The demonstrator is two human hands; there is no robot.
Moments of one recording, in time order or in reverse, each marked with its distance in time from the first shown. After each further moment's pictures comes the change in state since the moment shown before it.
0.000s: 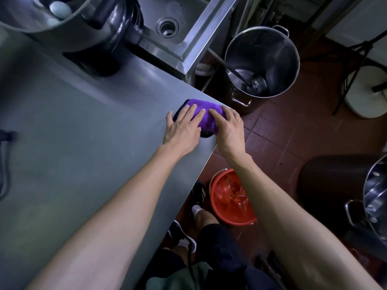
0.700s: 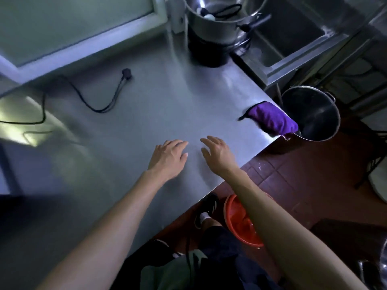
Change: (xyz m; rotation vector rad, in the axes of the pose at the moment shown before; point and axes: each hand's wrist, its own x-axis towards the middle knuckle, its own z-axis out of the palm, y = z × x) left_hand -0.329 -0.121 0.010 -0.233 0.135 -0.387; right_hand -0.182 -0.207 0.036 -0.020 -0.432 -0.442
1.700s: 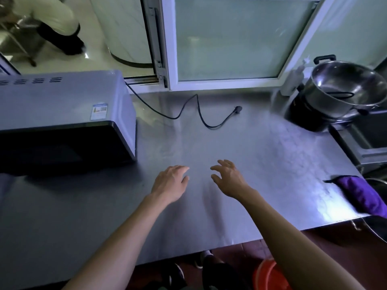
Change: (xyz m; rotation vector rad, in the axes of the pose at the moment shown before) left_hand -0.221 -0.206 -0.042 -0.211 0.272 -0.436; right_hand -0.002 -0.249 0.085 -0.194 -0.299 -0.339
